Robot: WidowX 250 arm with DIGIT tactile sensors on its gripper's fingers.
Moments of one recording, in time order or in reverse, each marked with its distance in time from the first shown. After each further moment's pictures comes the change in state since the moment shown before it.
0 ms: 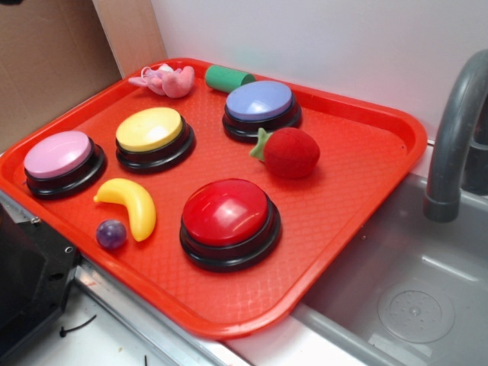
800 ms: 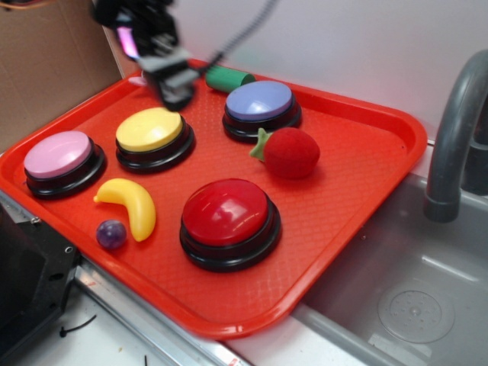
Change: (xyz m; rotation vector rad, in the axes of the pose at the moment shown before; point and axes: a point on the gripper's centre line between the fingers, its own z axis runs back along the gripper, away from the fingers) arm 0.074 -0.097 -0.116 0.076 0.029 -0.484
